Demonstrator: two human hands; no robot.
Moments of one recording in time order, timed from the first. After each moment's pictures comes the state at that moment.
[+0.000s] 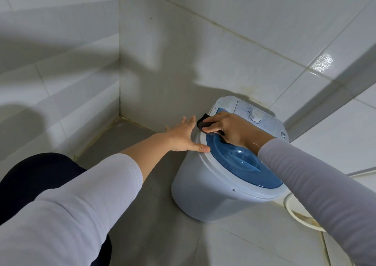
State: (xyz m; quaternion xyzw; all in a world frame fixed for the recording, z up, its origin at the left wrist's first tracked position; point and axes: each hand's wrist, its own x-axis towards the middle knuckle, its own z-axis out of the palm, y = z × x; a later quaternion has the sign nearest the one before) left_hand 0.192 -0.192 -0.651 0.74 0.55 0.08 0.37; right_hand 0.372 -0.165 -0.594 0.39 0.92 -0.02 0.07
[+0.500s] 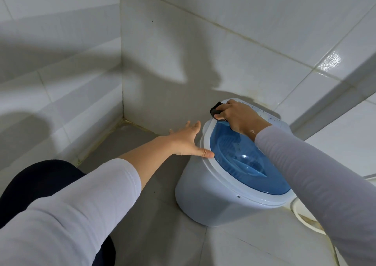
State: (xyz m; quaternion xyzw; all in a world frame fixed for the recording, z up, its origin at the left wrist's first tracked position) left_hand 0.191 -0.189 -0.644 0.75 0.54 0.05 0.38; right_hand 0.369 -0.123 -0.584 0.44 0.87 0.13 0.17
